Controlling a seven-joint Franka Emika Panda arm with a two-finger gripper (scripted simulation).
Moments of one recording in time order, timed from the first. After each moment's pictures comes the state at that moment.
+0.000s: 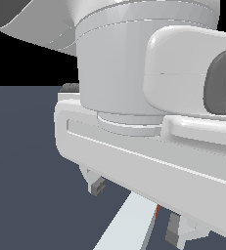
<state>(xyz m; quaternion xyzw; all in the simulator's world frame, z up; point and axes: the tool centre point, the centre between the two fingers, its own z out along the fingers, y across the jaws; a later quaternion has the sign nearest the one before) 0.019 -0.196 0.072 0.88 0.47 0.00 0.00</state>
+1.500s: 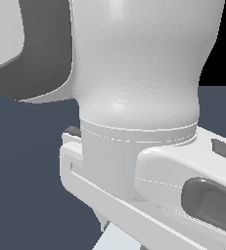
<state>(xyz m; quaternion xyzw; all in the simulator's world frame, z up) 0.018 -0.199 0.019 0.88 0.47 0.00 0.00</state>
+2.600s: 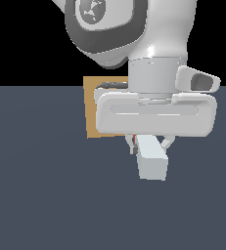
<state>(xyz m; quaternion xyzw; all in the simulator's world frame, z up) 0.070 -0.077 0.073 0.74 0.67 0.00 0.00</state>
